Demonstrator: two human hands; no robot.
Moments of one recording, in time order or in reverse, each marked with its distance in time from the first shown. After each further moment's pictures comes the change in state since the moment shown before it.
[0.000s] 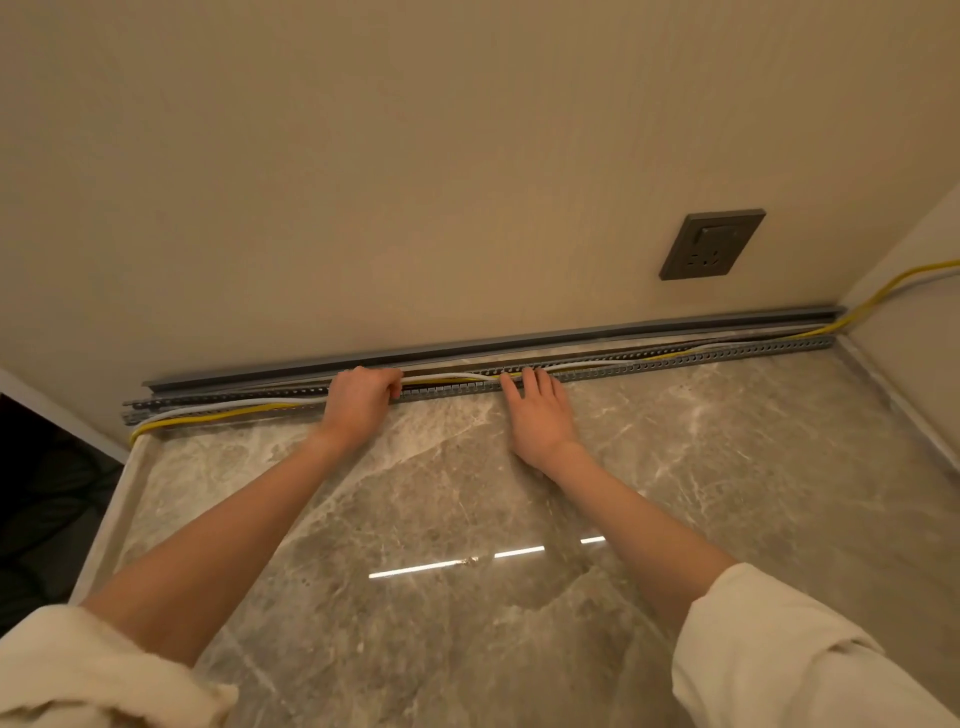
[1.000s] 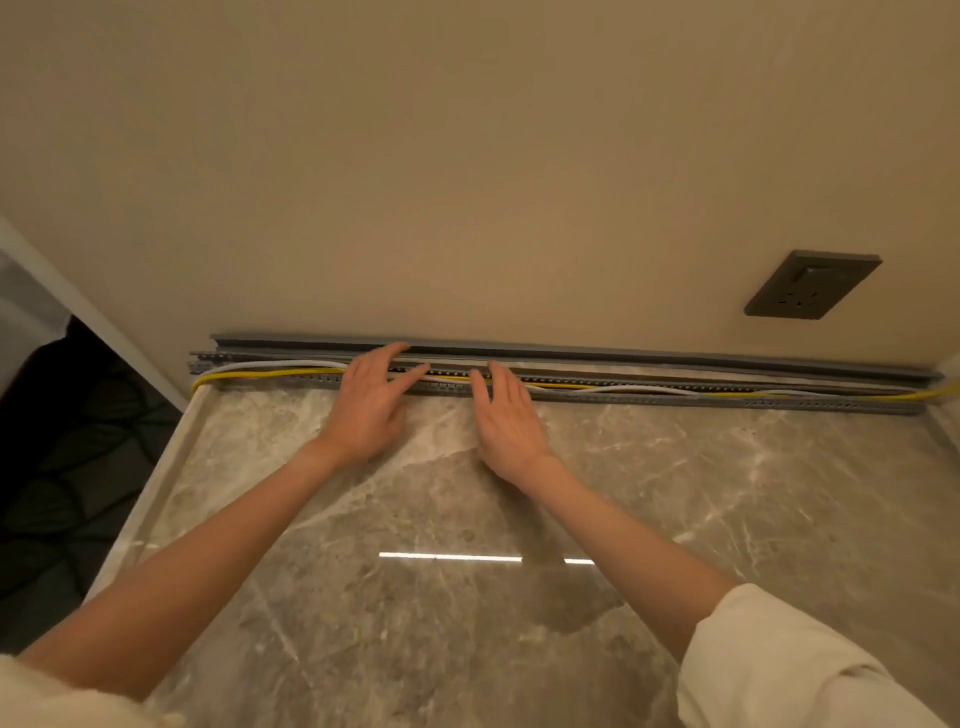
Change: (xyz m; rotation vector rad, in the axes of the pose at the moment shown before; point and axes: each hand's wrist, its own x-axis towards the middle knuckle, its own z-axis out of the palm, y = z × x) left_hand -0.049 -0.029 -0.020 0.080 0.044 0.029; right_hand 0.013 -0.084 -0.009 0.098 0.097 -0.303
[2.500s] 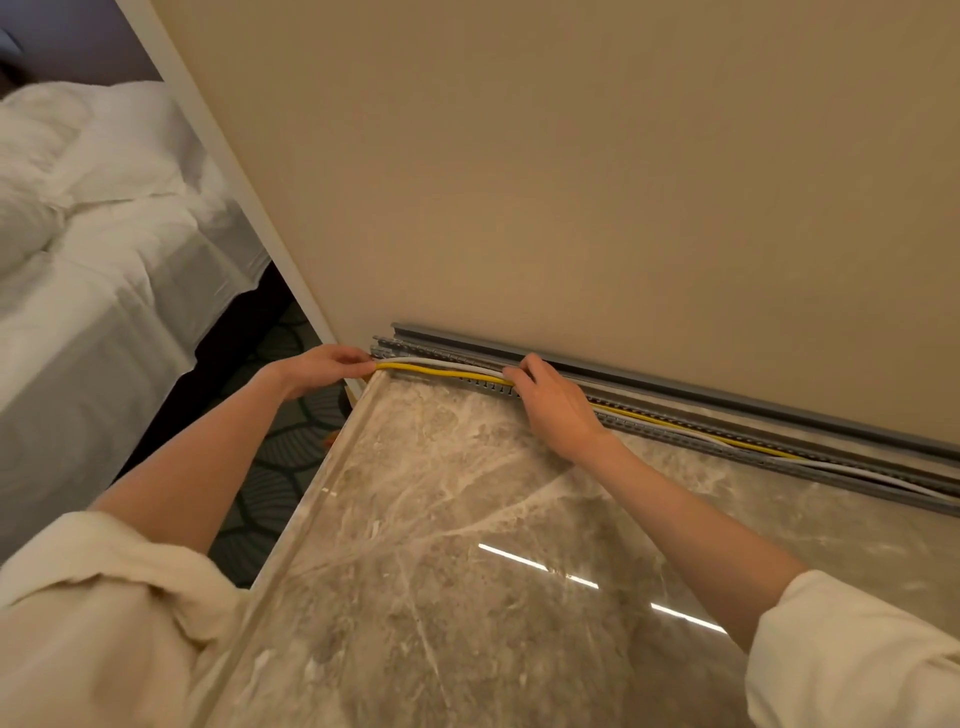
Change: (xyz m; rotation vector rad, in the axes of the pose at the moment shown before) left_hand -0.063 -0.218 -0.094 -0.658 -0.469 -0.808; right_hand 0.112 -0.095 0.024 0.086 -0.024 -0.366
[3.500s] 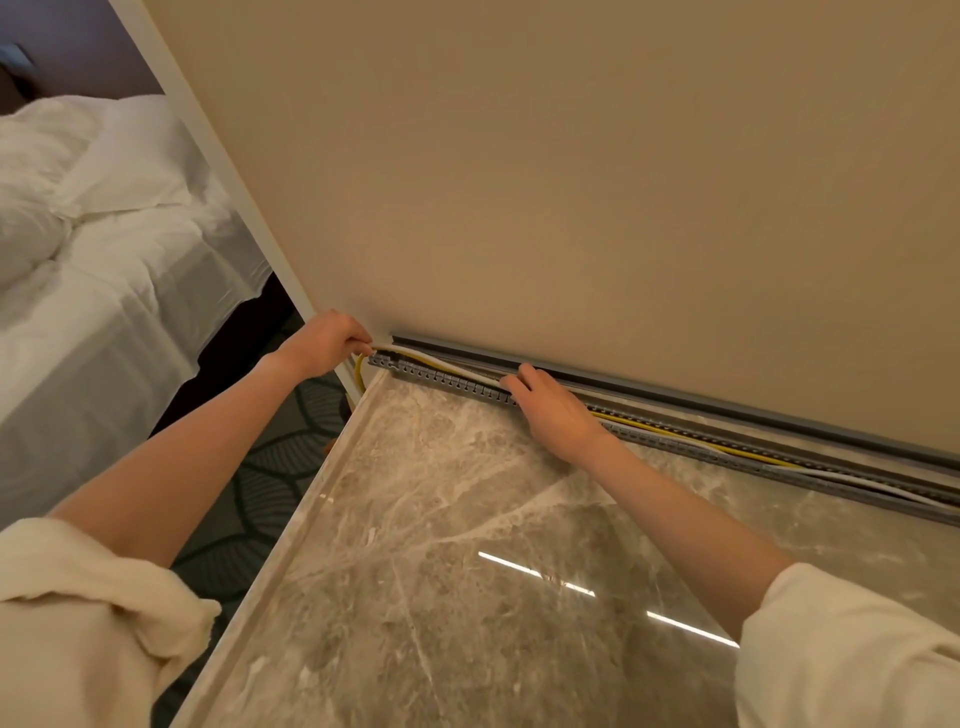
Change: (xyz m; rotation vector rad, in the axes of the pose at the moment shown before) left_hand 0.010 0.025 -0.020 0.591 0.320 0.322; right_hand 0.001 0.008 -0.005 0.007 -0.063 -0.063
